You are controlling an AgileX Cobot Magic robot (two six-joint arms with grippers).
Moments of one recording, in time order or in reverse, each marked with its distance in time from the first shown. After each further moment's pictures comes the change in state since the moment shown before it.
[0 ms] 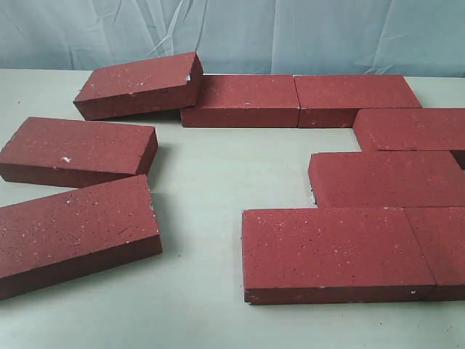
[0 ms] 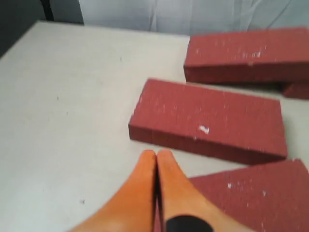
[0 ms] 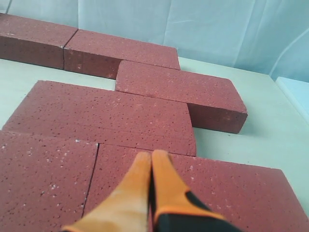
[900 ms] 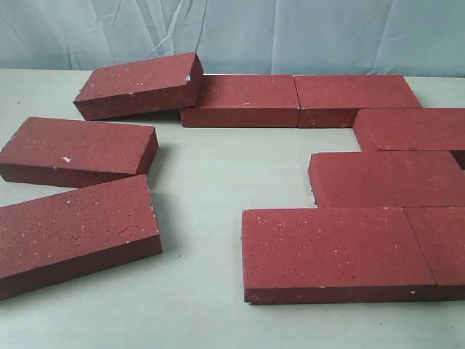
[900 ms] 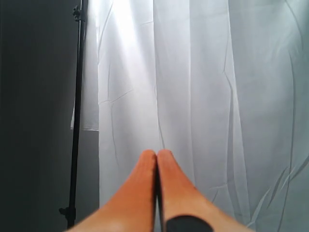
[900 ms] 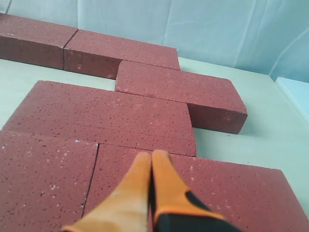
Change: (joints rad) left arm 0.000 -0.575 0.409 0.044 -0.764 -0.011; right arm 0.000 0.000 0.000 0.000 0.000 0.000
